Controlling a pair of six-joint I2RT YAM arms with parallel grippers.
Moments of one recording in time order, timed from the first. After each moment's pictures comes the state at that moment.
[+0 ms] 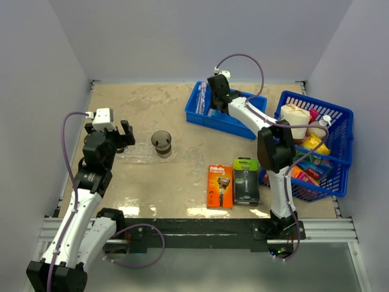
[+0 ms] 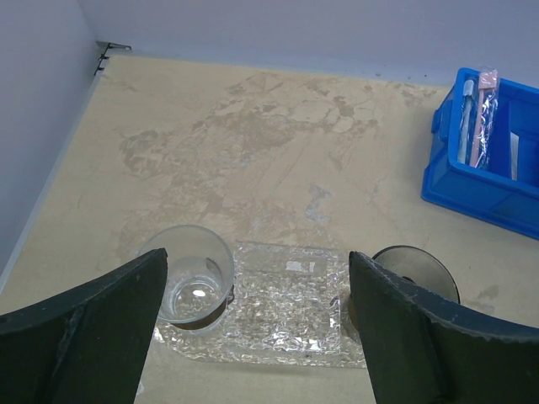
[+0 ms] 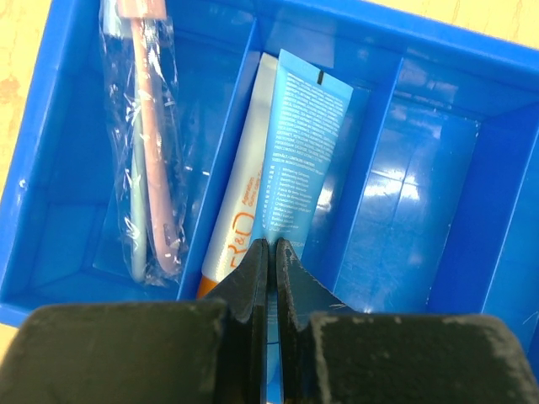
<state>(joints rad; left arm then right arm) -0.15 0.72 0.67 -0.14 -0.19 -0.13 0.47 2.18 1.89 -0.45 0.40 0.37</state>
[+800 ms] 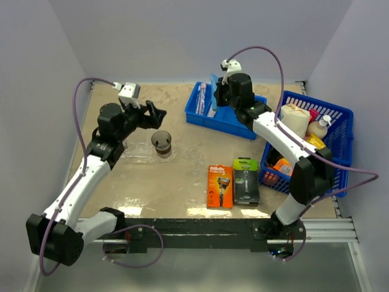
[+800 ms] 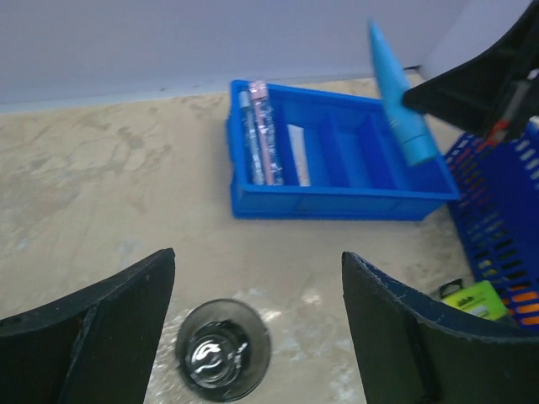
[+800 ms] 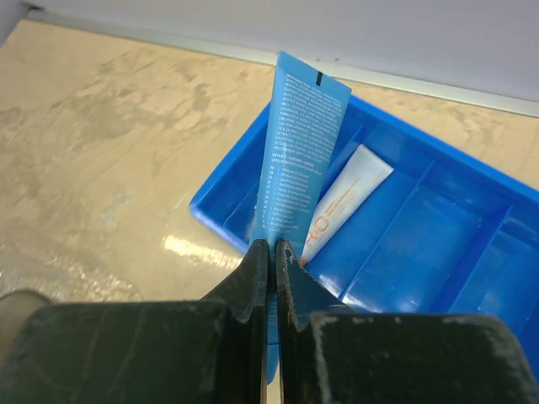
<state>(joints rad) -0.25 1.04 0.91 -0.03 0.18 -0.24 0.48 1.70 1.50 -0.15 0.13 0.19</state>
